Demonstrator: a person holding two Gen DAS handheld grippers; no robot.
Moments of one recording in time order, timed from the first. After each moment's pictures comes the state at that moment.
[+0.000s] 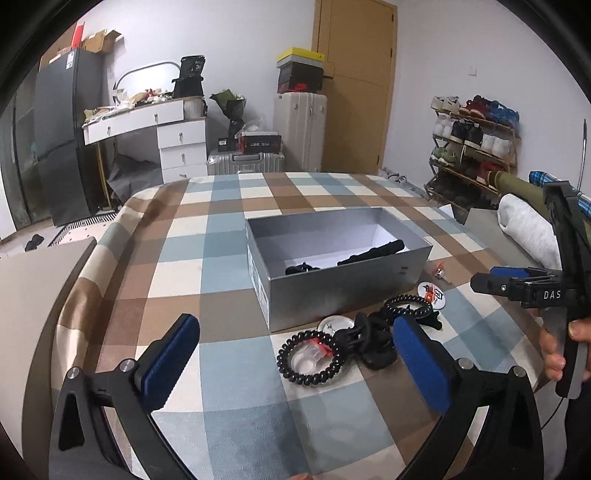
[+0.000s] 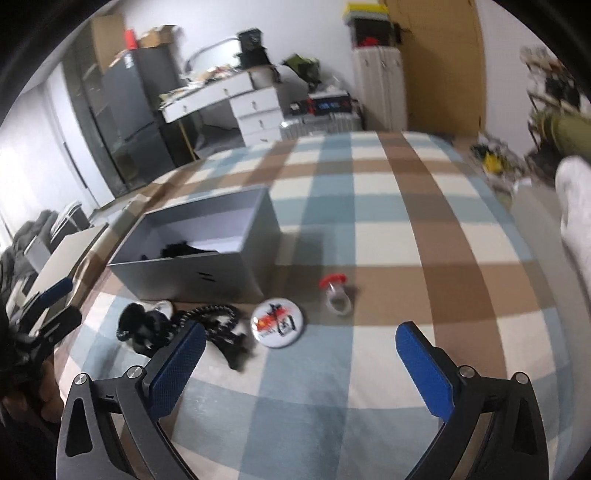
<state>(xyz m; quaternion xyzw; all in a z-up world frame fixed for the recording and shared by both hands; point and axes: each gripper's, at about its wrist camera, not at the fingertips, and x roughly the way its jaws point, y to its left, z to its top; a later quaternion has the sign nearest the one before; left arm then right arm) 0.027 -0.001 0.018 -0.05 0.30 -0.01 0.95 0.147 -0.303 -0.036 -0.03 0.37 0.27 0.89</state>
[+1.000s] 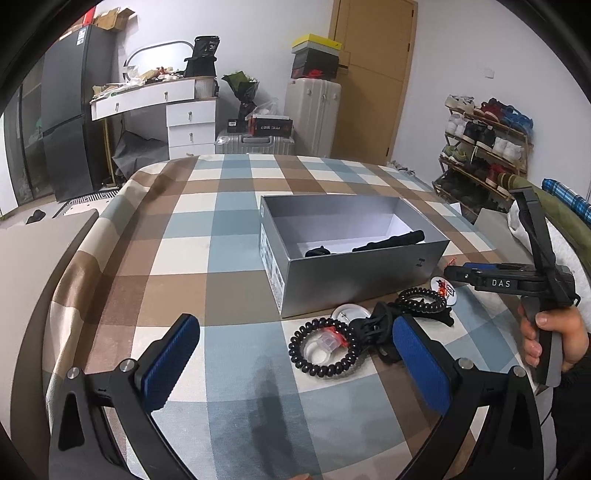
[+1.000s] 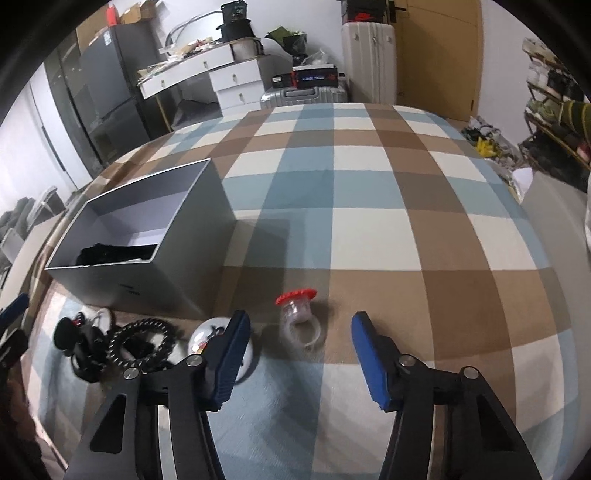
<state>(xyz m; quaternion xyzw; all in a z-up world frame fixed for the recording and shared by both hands) 0.029 0.009 0.008 -0.07 0.33 0.00 0.94 0.192 -0.285 -0.059 -0.07 0.40 0.23 0.89</state>
